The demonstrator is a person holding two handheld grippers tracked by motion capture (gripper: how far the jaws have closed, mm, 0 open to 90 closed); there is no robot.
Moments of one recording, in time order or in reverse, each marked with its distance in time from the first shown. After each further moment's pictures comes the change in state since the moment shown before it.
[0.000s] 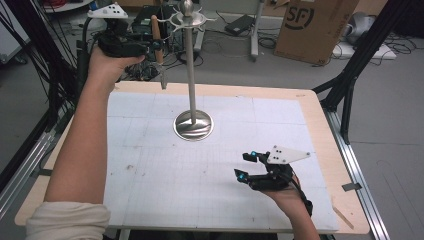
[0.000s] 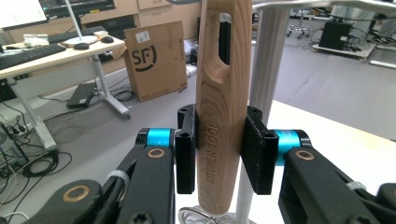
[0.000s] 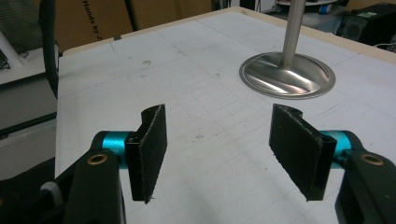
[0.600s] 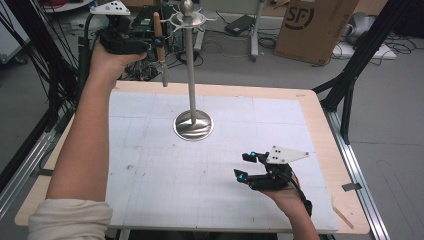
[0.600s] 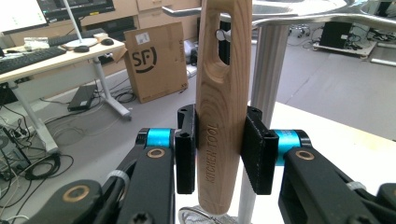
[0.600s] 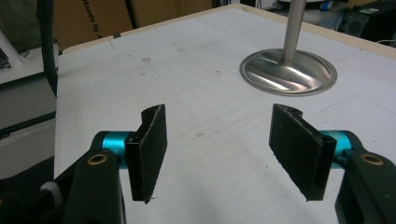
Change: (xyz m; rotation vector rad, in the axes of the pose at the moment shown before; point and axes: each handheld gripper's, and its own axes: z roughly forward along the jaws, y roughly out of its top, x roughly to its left) left arm -0.002 0.006 0.005 0.009 -0.010 0.022; right arm -0.001 -0.001 0.002 0.008 0.001 0.006
